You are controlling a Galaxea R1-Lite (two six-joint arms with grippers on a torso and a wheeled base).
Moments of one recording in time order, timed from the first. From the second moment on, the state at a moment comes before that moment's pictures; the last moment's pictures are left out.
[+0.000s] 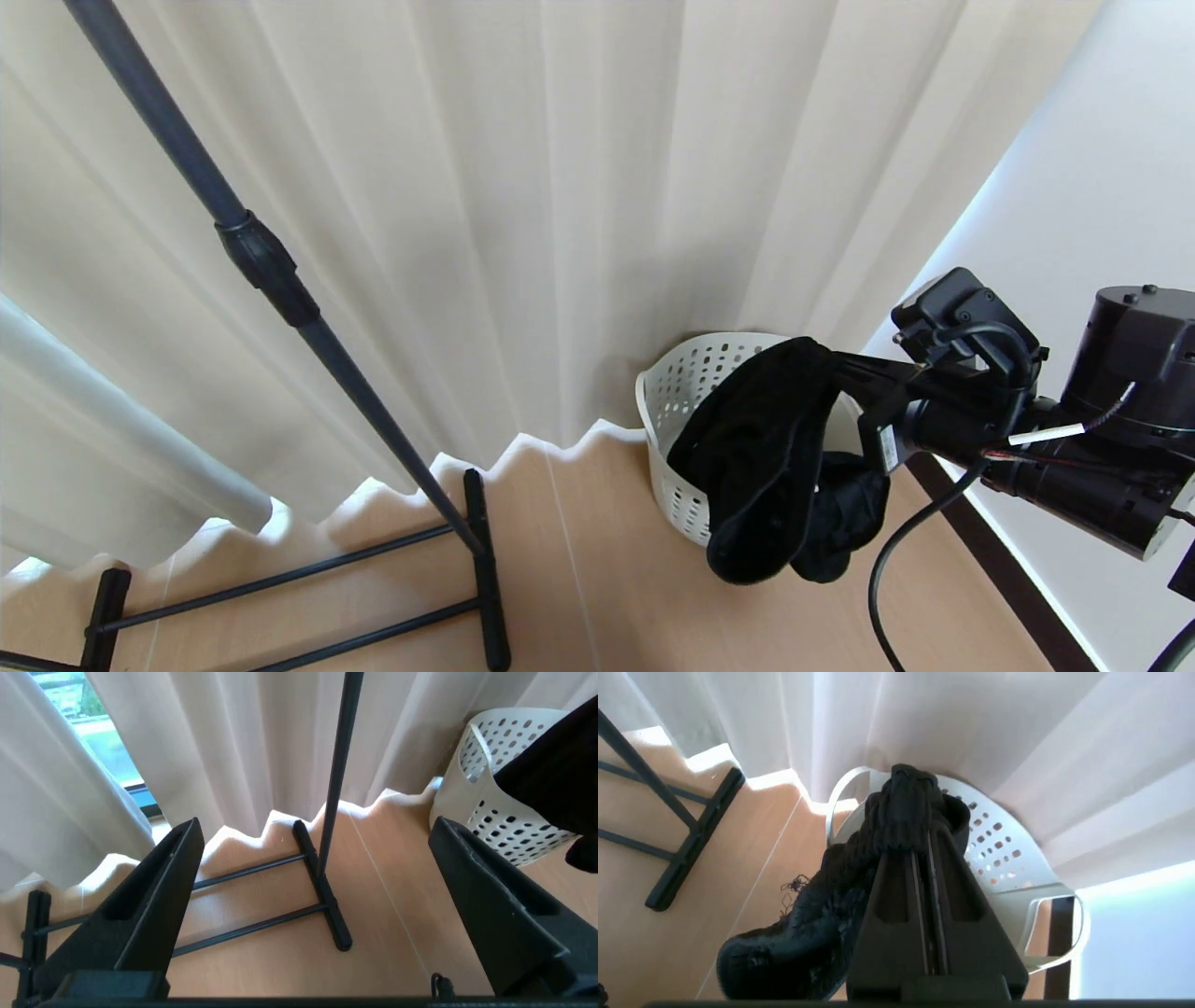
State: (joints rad) left arm 0.00 0.00 0.00 0.00 -0.01 0.01; right arm 0.45 1.55 -0.61 -0.75 -0.04 -0.34
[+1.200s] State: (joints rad) left arm 0.00 0.00 0.00 0.00 -0.01 0.00; right arm 0.47 1.52 -0.58 -0.75 -0.04 -0.38
